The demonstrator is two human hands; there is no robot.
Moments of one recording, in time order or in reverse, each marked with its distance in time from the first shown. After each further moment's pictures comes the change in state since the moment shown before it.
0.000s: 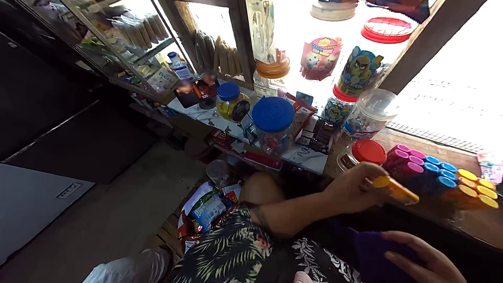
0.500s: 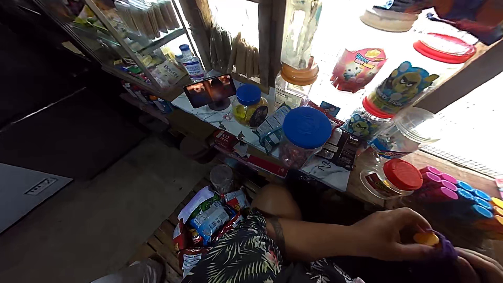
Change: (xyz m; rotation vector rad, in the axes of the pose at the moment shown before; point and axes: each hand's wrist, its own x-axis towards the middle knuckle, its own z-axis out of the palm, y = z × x) left_hand -0.028 0.005 -0.005 -0.268 -0.141 -0.096; right_hand 0.036 -0.025 0.031 -0.558 0.496 -0.229
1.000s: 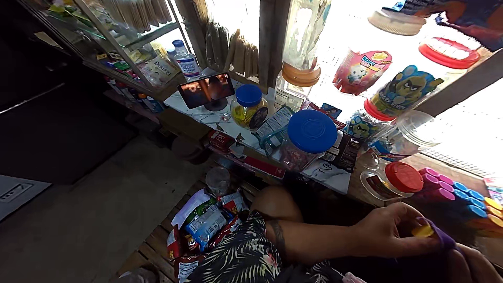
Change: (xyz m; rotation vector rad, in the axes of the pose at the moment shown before) left_hand 0.000 0.005 -0.008 -0.223 0.094 -0.036; right_hand 0.004 -0.010 0.022 -0.103 -0.010 -0.053
